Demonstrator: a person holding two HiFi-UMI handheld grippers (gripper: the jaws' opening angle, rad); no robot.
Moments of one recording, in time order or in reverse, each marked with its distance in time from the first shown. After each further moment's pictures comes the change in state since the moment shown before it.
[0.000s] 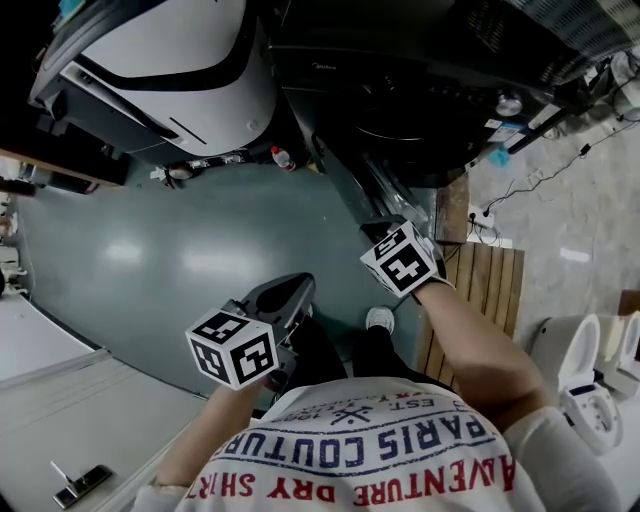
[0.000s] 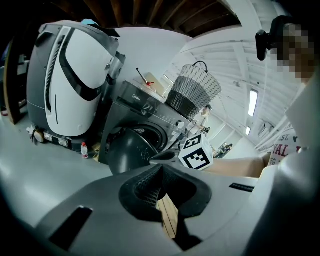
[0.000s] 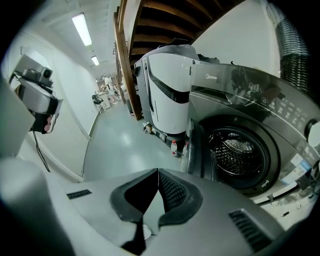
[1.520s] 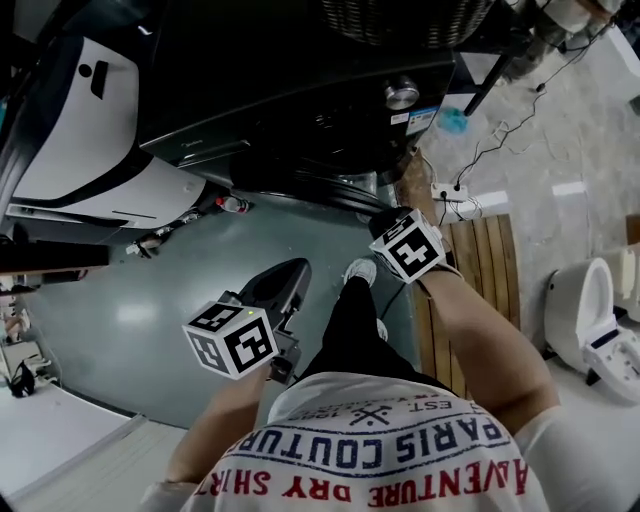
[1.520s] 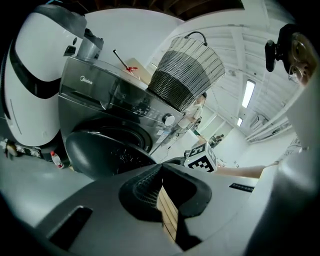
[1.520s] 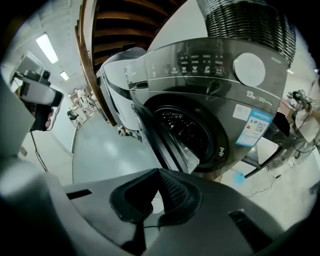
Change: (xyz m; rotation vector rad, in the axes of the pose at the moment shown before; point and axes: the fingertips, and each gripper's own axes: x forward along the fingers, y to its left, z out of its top) left arm 0.176 -0.078 0.066 0.075 0.112 -0.099; right arm -0.061 -0.190 -0.095 0.274 -0.001 -0.132
